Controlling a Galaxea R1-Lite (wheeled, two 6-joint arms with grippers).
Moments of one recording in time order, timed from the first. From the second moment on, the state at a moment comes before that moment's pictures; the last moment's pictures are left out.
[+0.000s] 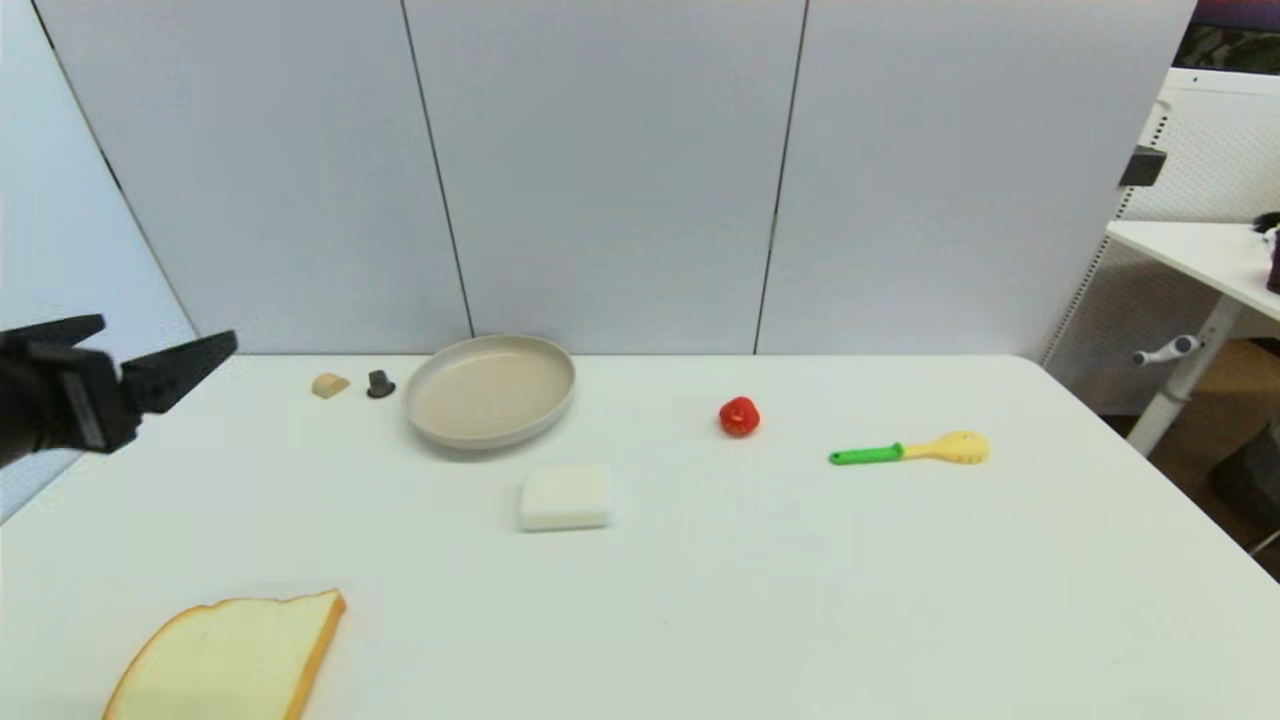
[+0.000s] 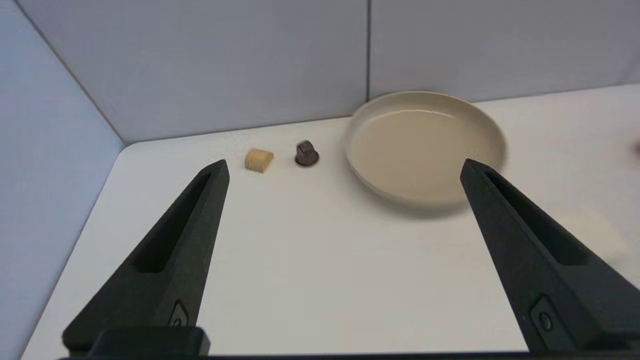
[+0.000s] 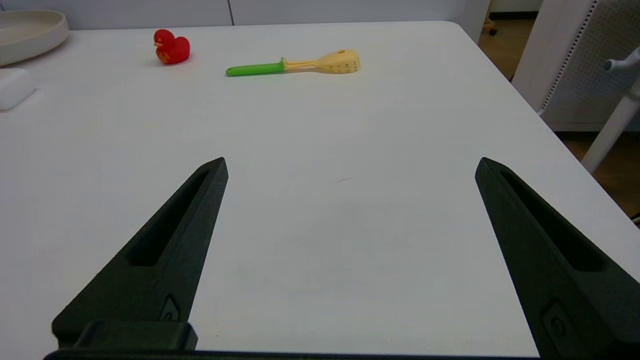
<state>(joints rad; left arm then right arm) 0.00 1.04 -0.61 -0.34 -0.09 0.12 0.00 0.00 0.00 0.00 0.00 0.02</state>
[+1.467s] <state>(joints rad) 0.00 0.00 0.00 0.00 -0.03 0.06 0.00 0.00 0.00 0.00 0.00 0.02</state>
